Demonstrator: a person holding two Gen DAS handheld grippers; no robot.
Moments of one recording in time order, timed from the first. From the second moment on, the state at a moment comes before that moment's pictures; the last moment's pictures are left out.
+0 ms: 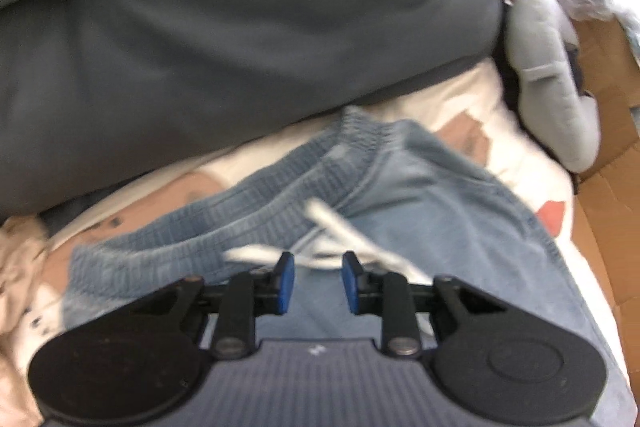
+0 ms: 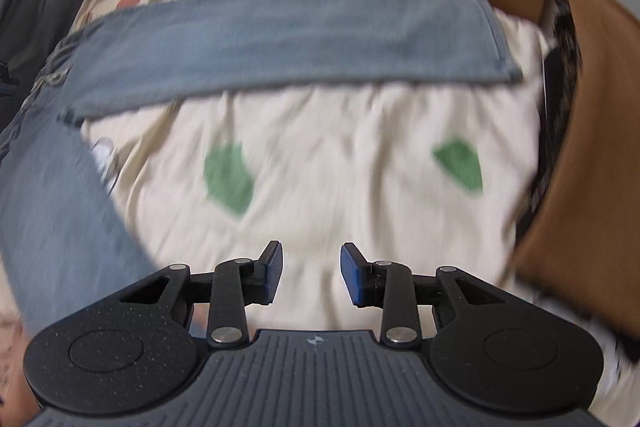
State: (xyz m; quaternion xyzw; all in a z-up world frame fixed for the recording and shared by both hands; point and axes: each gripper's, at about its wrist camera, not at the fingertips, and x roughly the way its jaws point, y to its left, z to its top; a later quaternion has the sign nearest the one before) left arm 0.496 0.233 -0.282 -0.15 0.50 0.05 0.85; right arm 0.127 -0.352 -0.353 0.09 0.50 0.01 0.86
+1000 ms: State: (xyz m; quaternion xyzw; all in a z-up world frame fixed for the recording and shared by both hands) left arm 0.605 0.187 -0.327 -0.14 0.48 0.09 0.86; right arm 0.330 -0.310 -0.412 0.06 0.47 0.00 0.88
